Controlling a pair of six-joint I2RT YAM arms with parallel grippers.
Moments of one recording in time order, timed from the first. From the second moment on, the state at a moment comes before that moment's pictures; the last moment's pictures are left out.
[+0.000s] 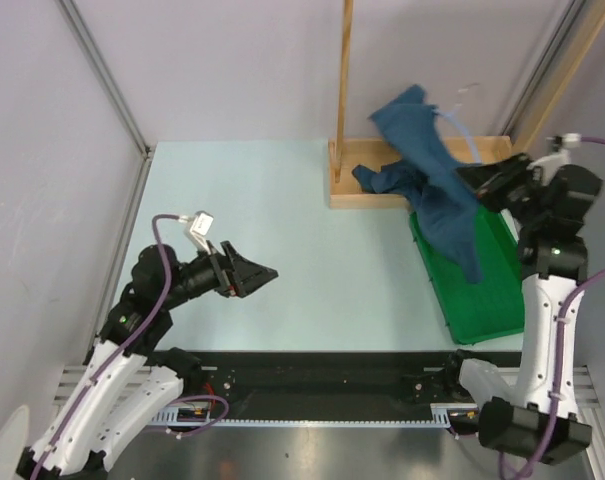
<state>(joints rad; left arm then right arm) -0.45 0.58 0.74 -0.41 0.50 -0.72 -0.29 0.98 1.22 -0.39 -0.61 0.84</state>
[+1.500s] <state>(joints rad) -0.45 0.85 1.31 -0.76 0.22 -0.44 0.58 1.18 1.13 -0.19 -0.96 0.13</state>
